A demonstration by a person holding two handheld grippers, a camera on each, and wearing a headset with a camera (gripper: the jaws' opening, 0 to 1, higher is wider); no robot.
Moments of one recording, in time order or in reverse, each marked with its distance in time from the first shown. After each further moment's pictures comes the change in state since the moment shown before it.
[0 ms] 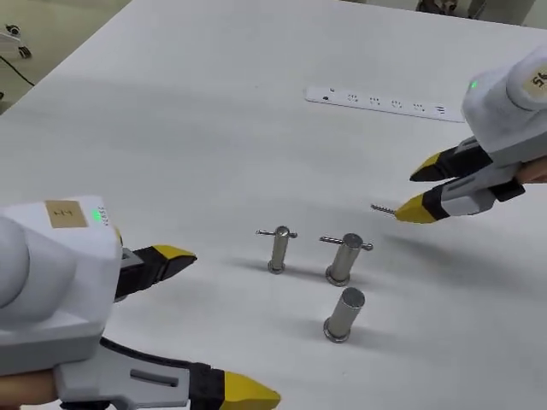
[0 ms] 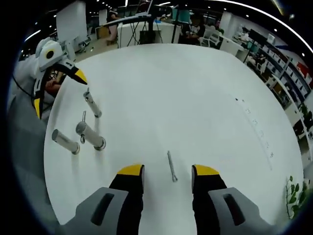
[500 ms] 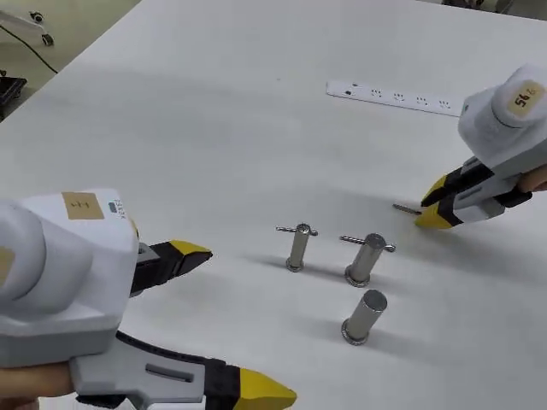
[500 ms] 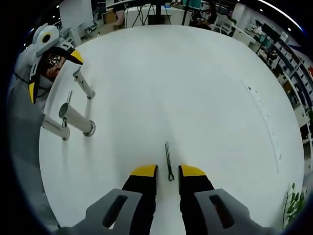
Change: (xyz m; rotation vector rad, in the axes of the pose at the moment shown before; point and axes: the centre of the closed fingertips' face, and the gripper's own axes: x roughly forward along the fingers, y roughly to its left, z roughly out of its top) left arm -0.003 0.002 0.001 -0.028 -0.019 0.000; right arm 0.023 -0.002 -0.019 -0.053 0.116 0.062
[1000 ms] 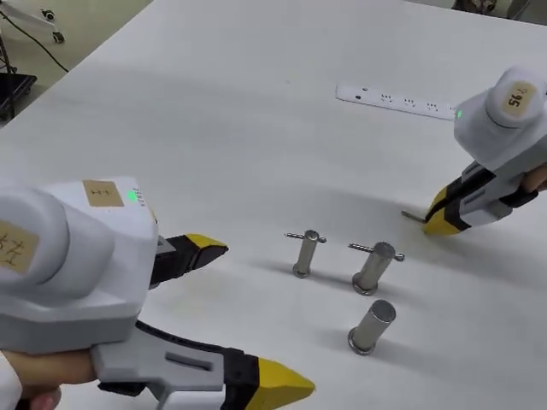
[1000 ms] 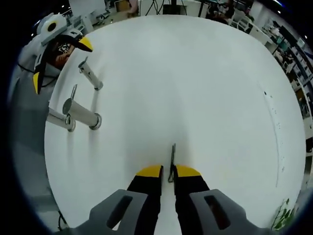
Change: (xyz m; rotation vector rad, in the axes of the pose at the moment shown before) left arm 0.005 0.001 0.012 -0.009 -0.028 -0.001; right arm 0.002 0.007 -0.002 -0.104 0.140 0.093
